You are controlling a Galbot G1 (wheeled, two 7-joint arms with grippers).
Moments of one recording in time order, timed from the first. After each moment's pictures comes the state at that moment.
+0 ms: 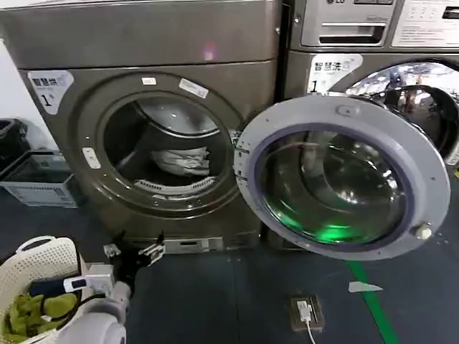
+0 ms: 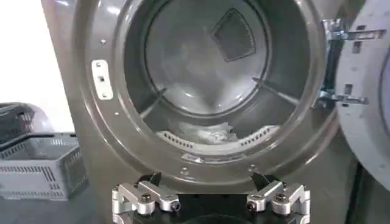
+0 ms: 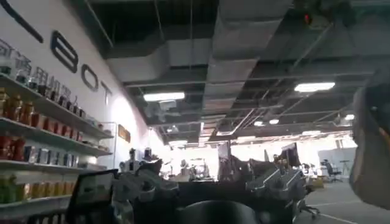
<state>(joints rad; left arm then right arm) 1.35 -1.49 -0.56 -2.30 0.02 0.74 0.02 -1.65 1.15 2.49 1.68 0.59 -0.24 0.00</state>
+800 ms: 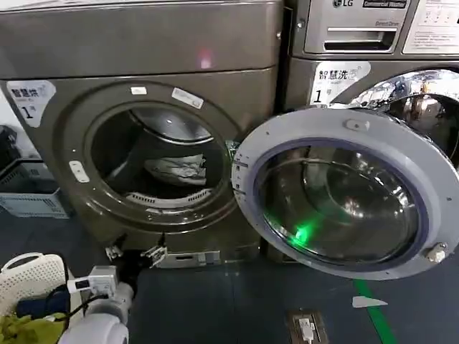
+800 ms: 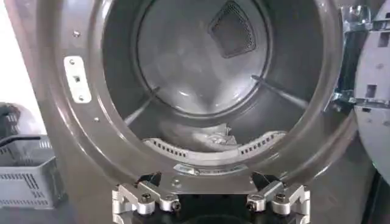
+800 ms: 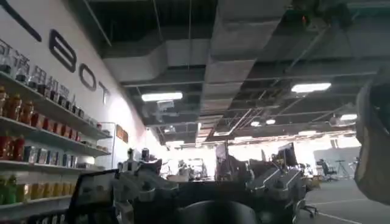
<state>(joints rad) 1.36 -1.49 -0.56 -2.31 0.05 0.74 0.02 -1.66 1.16 2.50 1.68 0.60 -0.24 0.00</state>
